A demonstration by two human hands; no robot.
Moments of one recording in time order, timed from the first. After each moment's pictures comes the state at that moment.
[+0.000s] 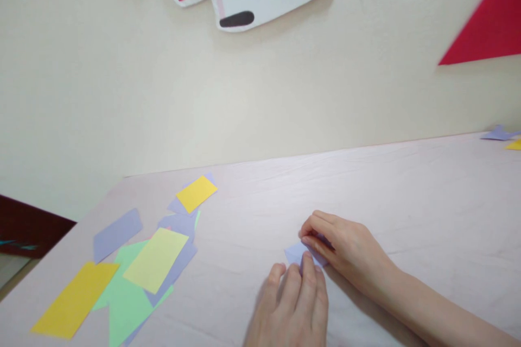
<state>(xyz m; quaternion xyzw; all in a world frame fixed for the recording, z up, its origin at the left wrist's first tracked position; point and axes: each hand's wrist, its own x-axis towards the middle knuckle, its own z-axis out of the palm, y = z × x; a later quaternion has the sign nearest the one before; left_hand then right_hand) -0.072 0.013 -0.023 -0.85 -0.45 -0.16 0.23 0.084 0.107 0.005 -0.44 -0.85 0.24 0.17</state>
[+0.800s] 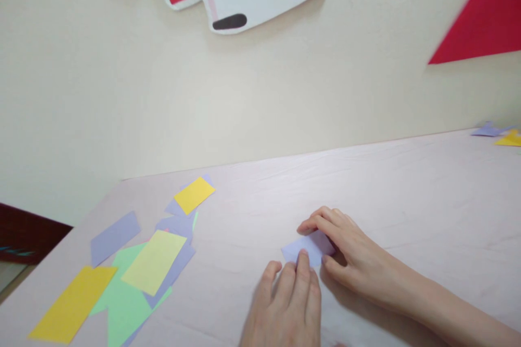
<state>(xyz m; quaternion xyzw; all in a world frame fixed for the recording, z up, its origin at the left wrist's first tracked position) -0.074 0.015 -0.015 -0.85 -0.44 -0.17 0.21 0.099 0.095 0.013 -0.41 -0.83 0.32 0.21</state>
